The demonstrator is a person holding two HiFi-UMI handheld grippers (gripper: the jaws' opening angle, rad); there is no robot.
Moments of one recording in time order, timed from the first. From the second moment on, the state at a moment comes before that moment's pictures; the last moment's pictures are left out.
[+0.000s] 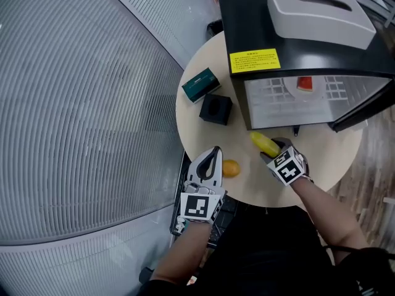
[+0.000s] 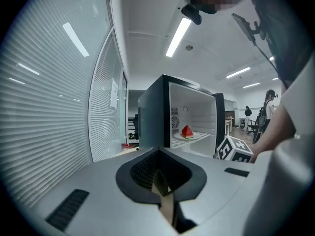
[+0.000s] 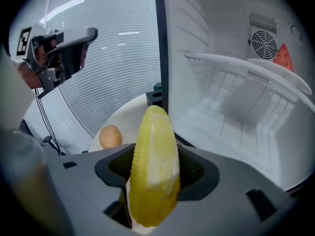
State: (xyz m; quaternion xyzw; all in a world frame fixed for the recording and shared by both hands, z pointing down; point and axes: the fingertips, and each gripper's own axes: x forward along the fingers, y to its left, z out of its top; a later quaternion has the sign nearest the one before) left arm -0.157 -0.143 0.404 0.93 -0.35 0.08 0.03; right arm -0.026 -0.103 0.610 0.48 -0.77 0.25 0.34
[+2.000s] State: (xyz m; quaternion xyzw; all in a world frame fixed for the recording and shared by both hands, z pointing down) left arm -0.096 -0.220 0.318 0.93 -0.36 0.02 -0.03; right arm 0.063 -0.222 0.447 0.58 -0.75 0.16 0.28
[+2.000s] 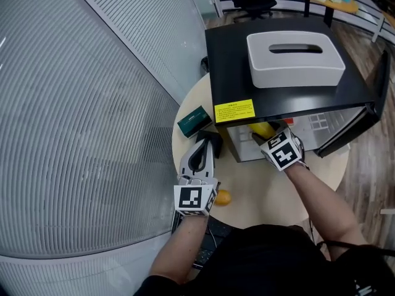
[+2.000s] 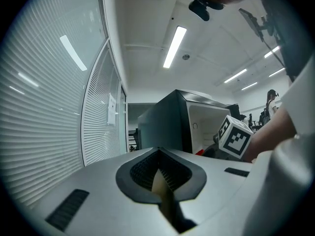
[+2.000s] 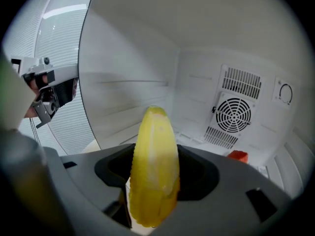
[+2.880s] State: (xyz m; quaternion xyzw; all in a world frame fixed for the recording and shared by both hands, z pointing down) left arm -0.132 -0.264 0.348 0.93 -0.37 0.03 0.01; right arm 0.061 -0.276 0.468 0.61 -0.70 0.20 0.31
